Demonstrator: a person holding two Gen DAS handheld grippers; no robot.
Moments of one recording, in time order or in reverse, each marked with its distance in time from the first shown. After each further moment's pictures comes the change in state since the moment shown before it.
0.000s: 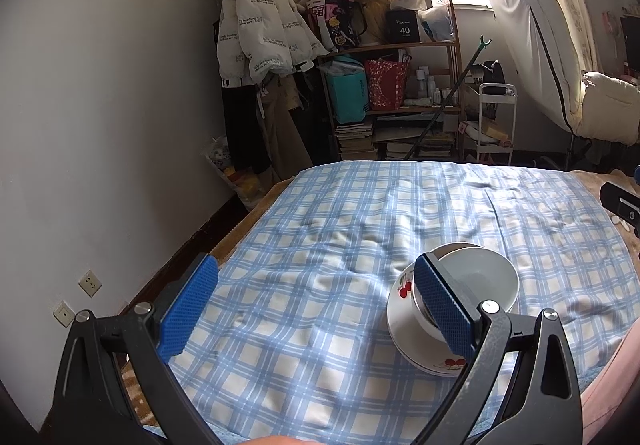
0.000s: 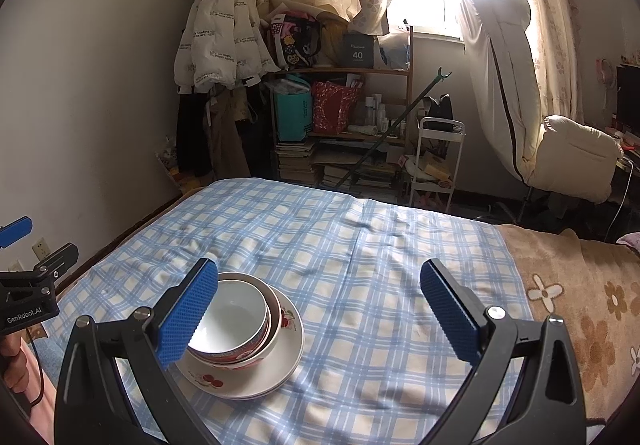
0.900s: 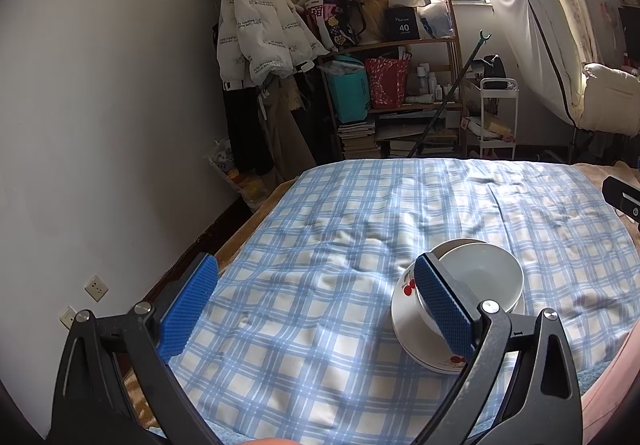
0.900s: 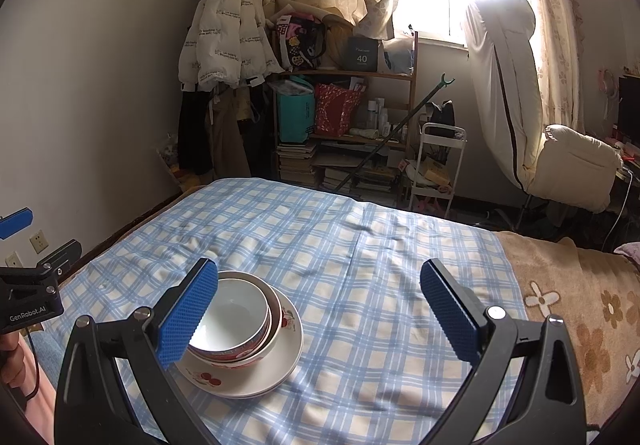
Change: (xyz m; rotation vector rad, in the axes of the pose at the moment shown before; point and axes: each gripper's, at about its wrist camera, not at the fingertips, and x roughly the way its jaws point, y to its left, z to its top) left arm 0.006 0.003 -0.003 0.019 0.003 0.008; right arm -0.003 0.002 -0.002 -0.015 -0.007 -0.003
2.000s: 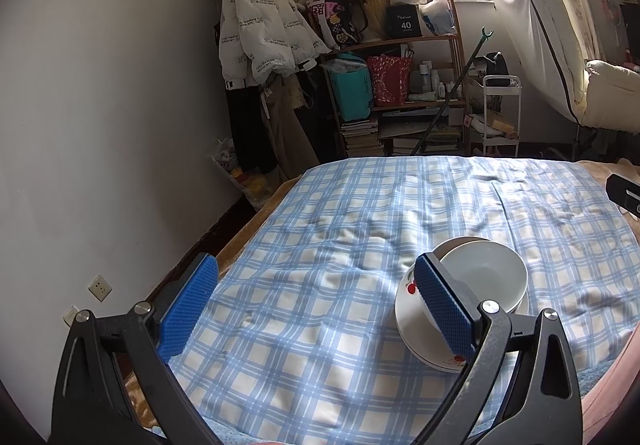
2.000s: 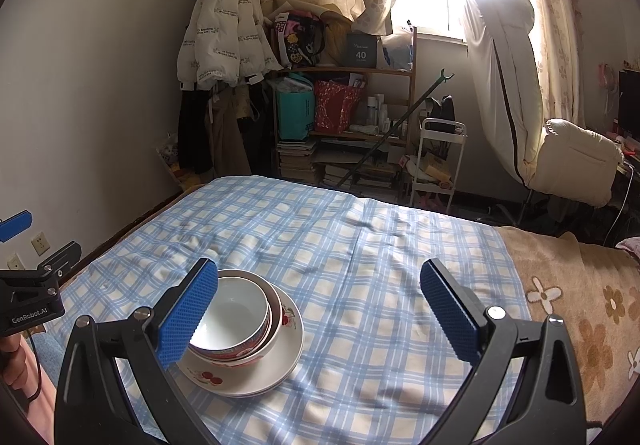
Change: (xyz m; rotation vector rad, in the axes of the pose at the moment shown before) left arm 0.004 0.003 -0.001 0.009 0.004 0.008; right arm 0.000 -0.002 0.000 -0.002 0.002 0.003
